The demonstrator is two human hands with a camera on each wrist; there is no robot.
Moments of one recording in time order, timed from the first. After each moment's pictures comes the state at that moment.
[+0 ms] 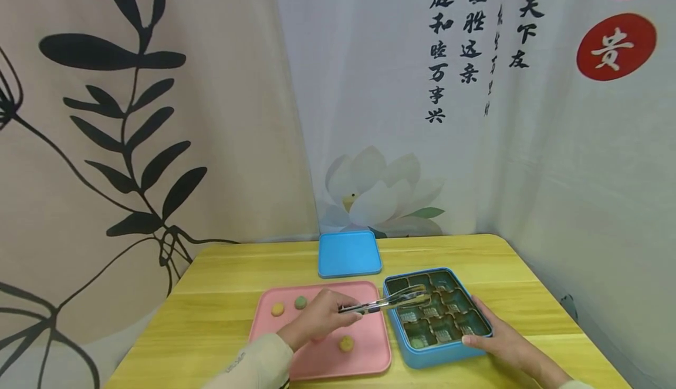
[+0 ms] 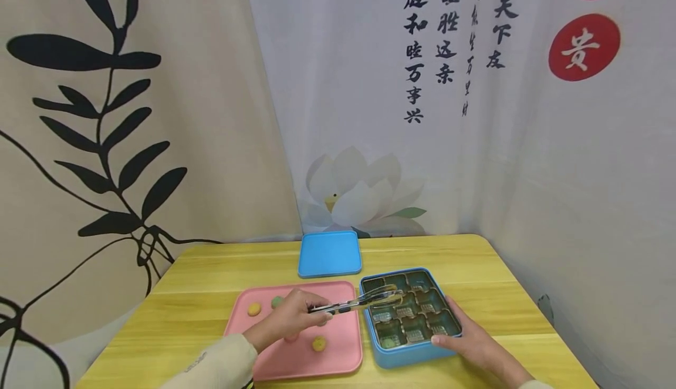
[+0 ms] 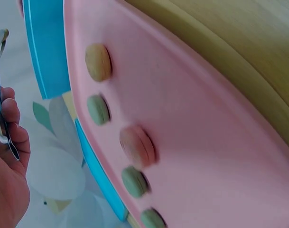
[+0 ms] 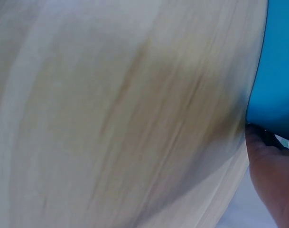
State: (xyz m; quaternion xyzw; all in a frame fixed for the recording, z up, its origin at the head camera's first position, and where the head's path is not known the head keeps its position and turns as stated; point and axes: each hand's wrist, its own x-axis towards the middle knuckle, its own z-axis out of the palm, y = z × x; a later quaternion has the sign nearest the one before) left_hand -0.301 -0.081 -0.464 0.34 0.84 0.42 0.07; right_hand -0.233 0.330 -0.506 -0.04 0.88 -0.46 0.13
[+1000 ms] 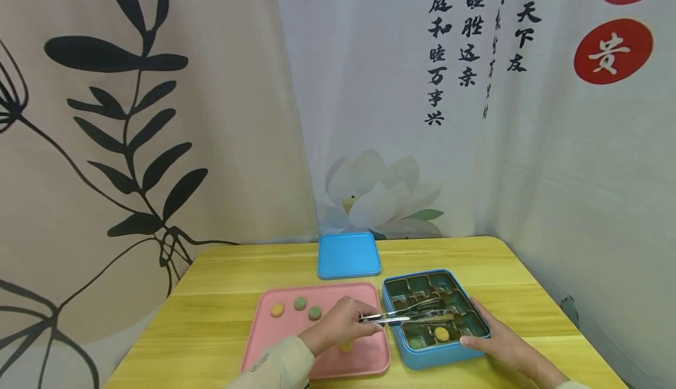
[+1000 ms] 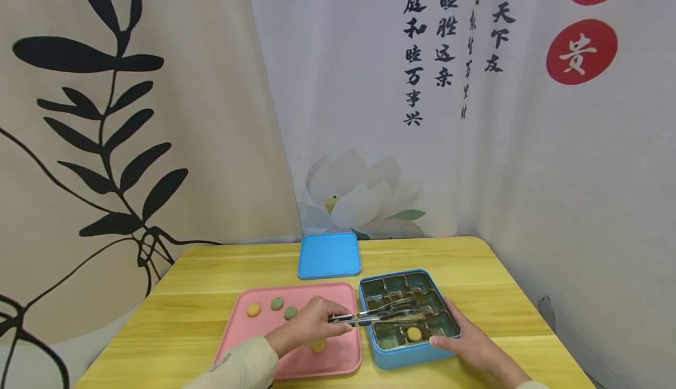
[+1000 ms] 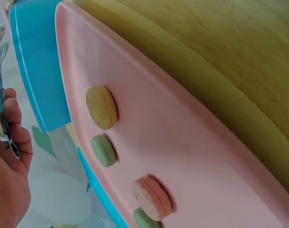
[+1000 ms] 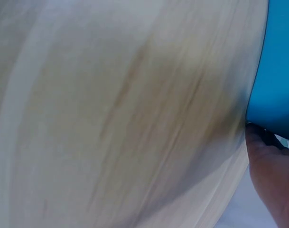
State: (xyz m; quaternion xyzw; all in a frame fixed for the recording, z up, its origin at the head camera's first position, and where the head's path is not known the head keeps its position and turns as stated) left_hand -0.294 -0.041 -0.476 0.37 0.85 0.37 0.04; right_hand -0.237 0.329 -0.505 -0.03 0.88 -0.45 0.14
